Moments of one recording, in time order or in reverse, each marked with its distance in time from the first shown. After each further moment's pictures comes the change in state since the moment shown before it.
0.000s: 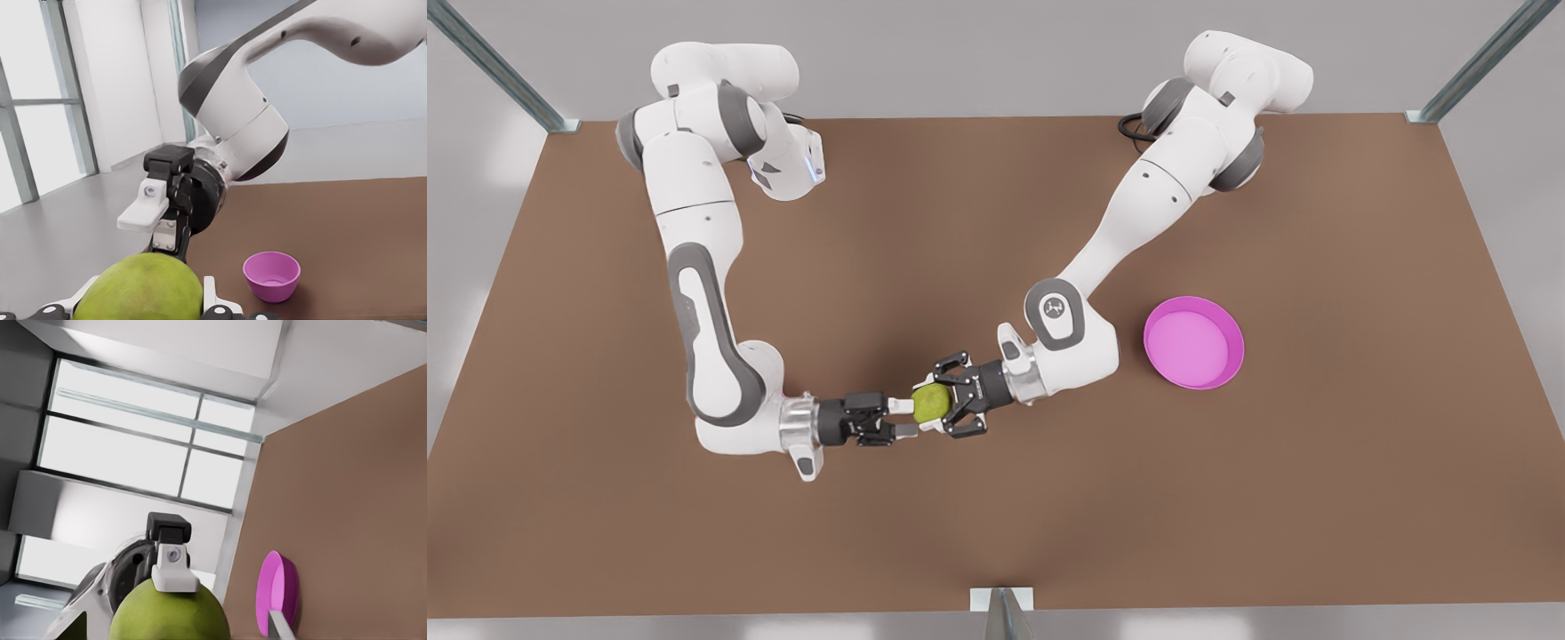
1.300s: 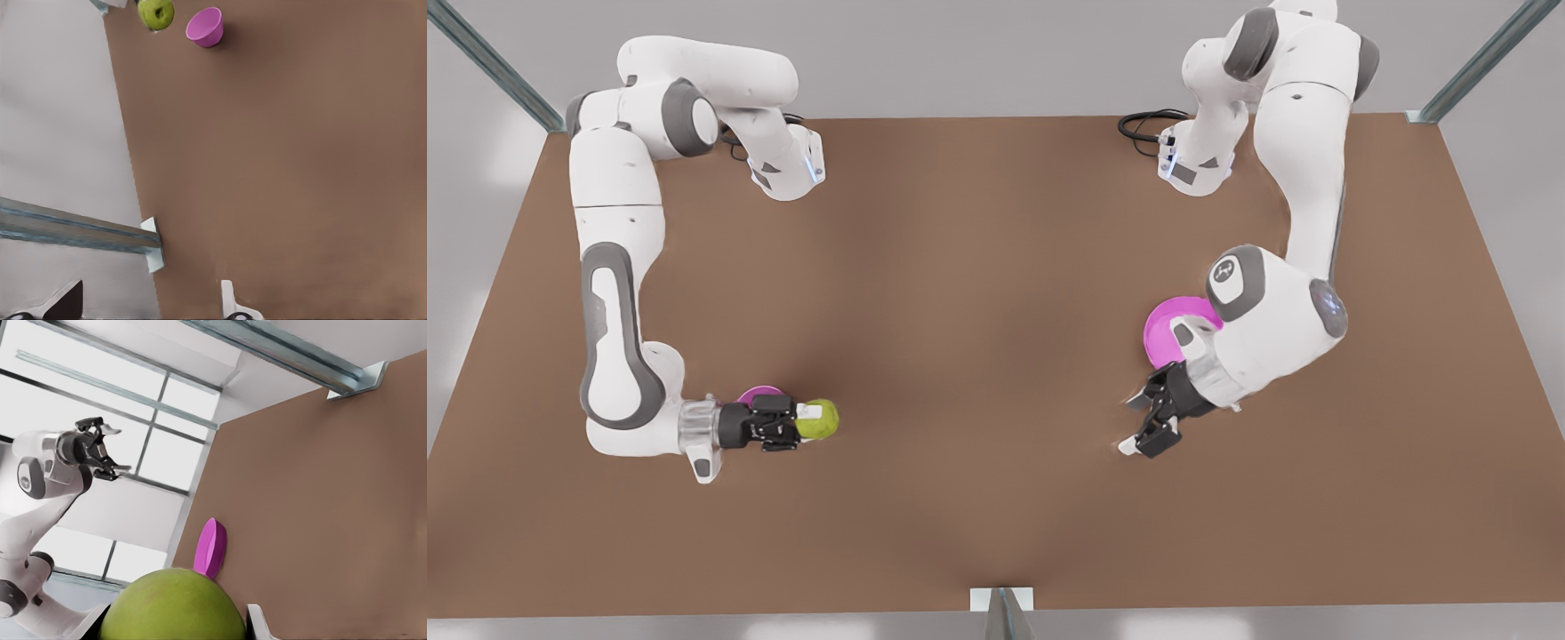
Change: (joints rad) left arm 0.291 -0.521 0.251 -0.318 1.117 -0.489 -0.189; right arm -0.304 -0.049 0.030 -0.074 -0.332 -0.128 -0.101
